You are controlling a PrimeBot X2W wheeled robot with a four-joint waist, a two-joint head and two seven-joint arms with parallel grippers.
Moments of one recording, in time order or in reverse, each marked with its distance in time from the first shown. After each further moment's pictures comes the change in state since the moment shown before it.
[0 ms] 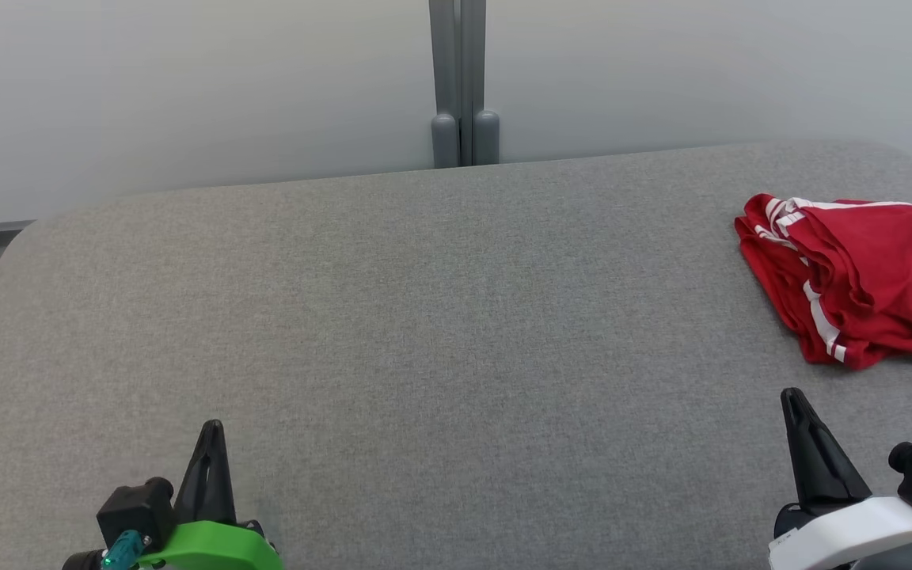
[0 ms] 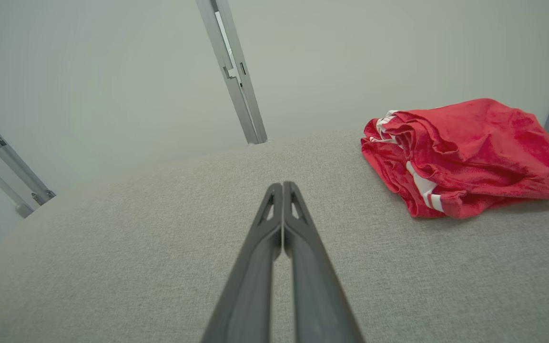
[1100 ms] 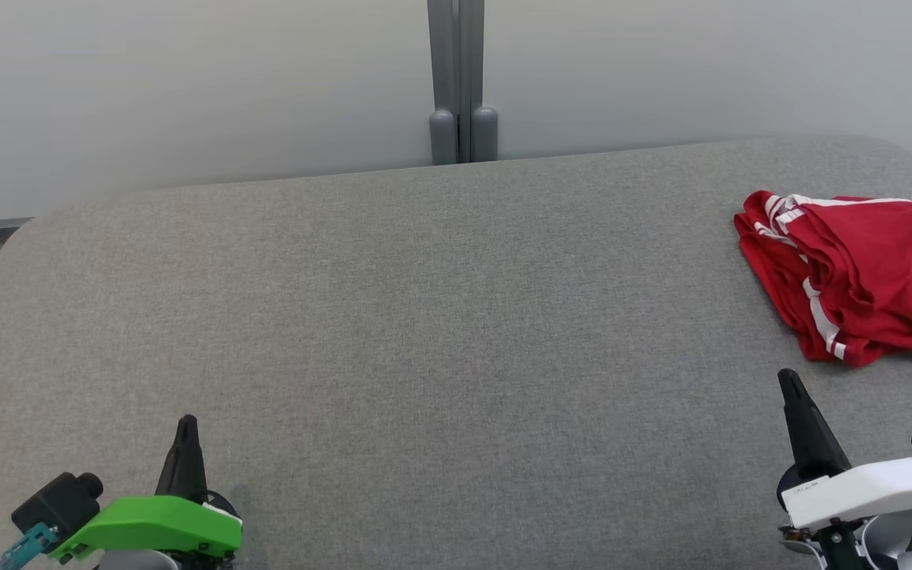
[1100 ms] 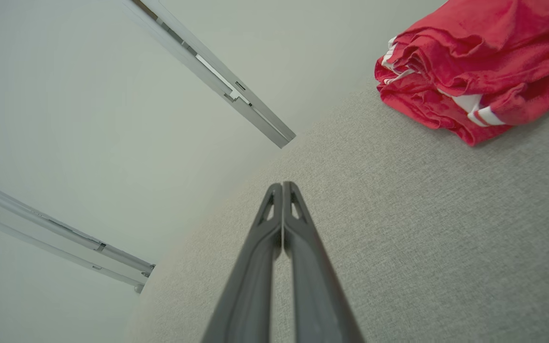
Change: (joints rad) left arm -0.033 -0.038 0.120 0.004 -0.499 -0.092 0.135; right arm -0.108 0.010 -0.009 0.130 0.523 0.000 0.057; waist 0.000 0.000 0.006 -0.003
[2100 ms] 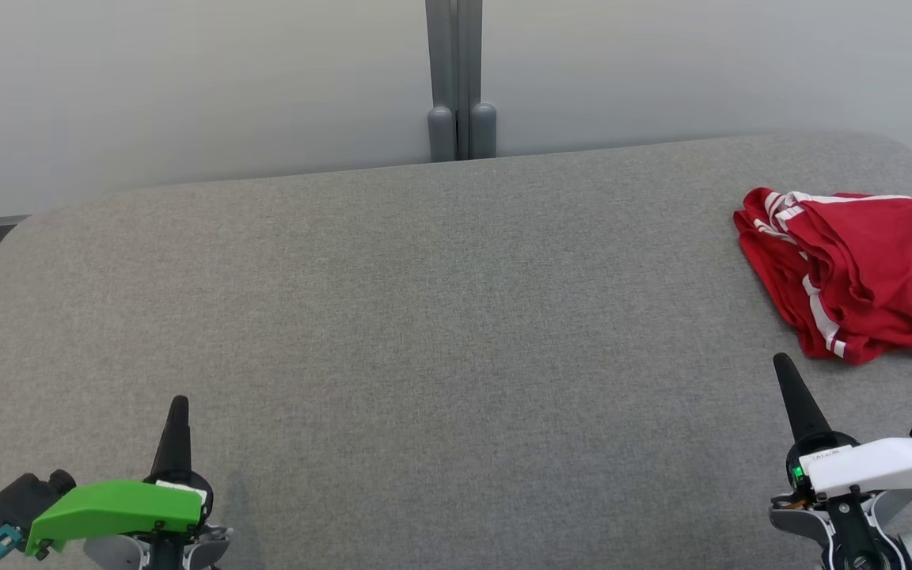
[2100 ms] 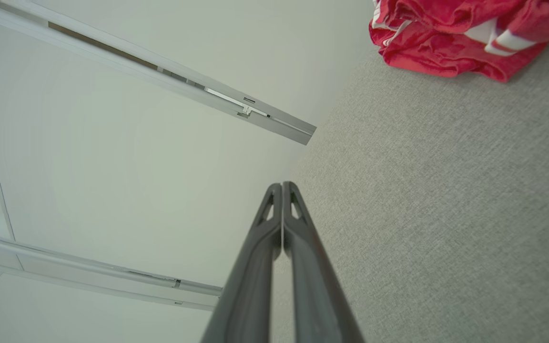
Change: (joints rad) left arm -0.040 -0.026 0.077 0.003 -0.324 -0.062 0.089; right arm -0.076 0.014 -0.016 0.082 0.332 0.000 0.044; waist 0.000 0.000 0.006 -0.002
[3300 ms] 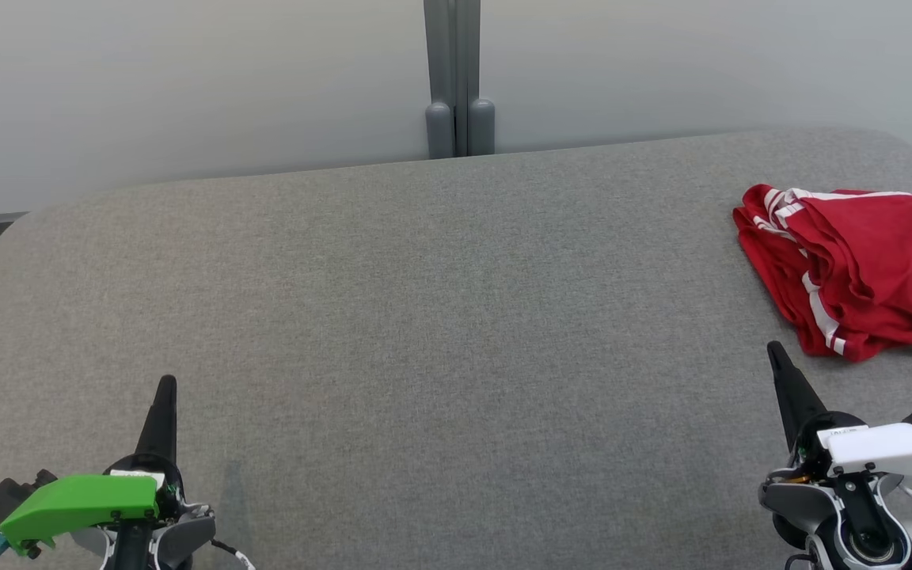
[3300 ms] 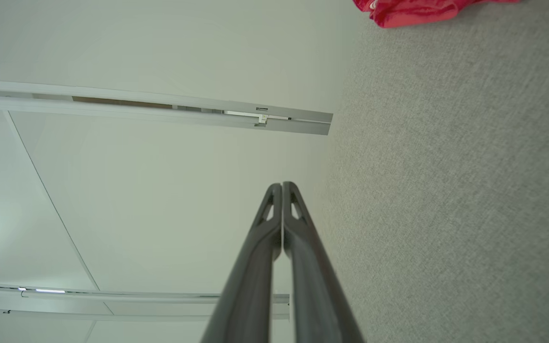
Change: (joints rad) left arm -0.031 -0.024 0.071 0.002 -0.290 -0.059 0.079; right arm -0.063 0.020 -0.022 0.076 0.290 -0.001 0.046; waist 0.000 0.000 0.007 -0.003
